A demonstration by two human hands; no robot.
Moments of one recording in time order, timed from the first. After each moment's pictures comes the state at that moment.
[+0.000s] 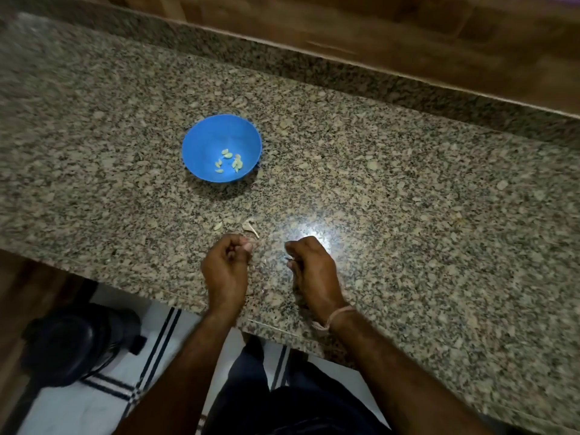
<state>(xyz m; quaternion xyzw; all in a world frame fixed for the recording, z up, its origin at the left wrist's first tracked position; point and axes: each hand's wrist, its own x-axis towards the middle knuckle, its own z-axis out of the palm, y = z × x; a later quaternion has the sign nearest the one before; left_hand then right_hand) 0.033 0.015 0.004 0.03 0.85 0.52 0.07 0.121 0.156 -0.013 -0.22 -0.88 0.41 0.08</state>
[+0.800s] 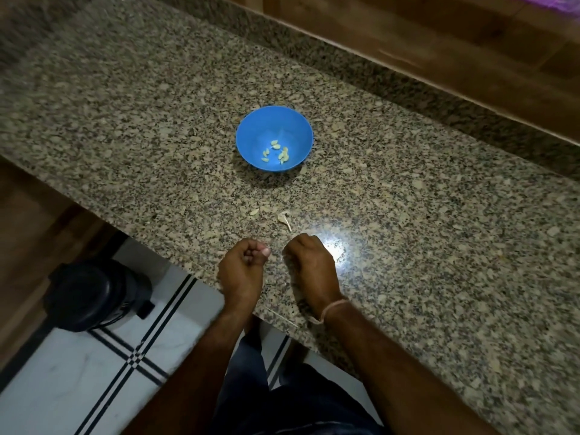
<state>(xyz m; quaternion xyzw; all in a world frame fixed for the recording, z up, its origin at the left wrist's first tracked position) 0.047 -0.010 -0.010 -0.09 0.84 0.53 0.09 0.090 0.125 -0.005 -0.08 -0.95 0.30 0.06</state>
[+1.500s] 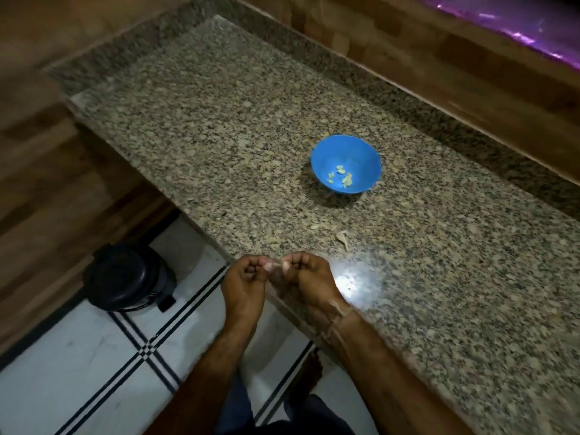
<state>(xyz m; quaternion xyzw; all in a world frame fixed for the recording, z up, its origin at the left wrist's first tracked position) 0.052 -0.111 0.020 -0.18 0.79 0.58 0.03 0.055 0.015 0.045 -0.29 -0.55 0.77 -0.15</state>
